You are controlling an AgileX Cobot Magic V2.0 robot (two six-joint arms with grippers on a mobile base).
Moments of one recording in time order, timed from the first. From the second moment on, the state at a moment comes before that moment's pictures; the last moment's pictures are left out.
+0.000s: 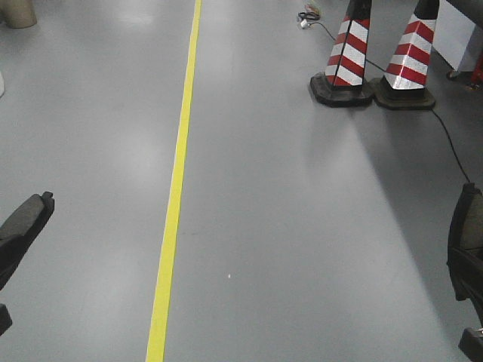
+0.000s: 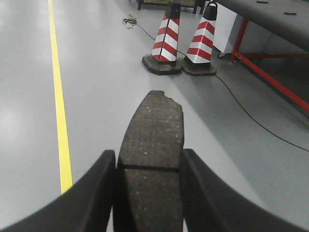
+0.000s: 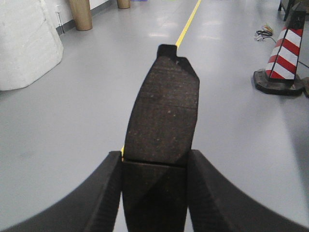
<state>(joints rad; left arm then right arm) -0.36 0.50 -0.36 0.13 0.24 -0.29 0.37 0.39 -0.35 -0.27 0.32 0.30</state>
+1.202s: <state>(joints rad) -0.36 0.50 -0.36 0.13 0.24 -0.29 0.37 0.39 -0.35 -0.27 0.32 0.30</state>
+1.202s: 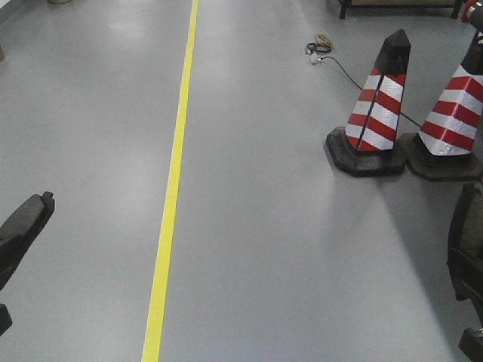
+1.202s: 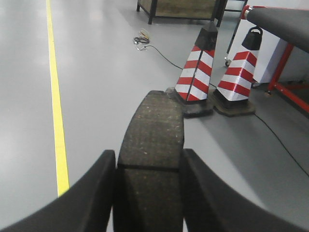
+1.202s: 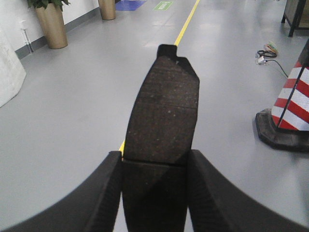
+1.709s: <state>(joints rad) -0.36 0.50 -0.36 0.13 0.24 -0.29 0.37 0.39 -0.35 -0.27 0.32 0.30</state>
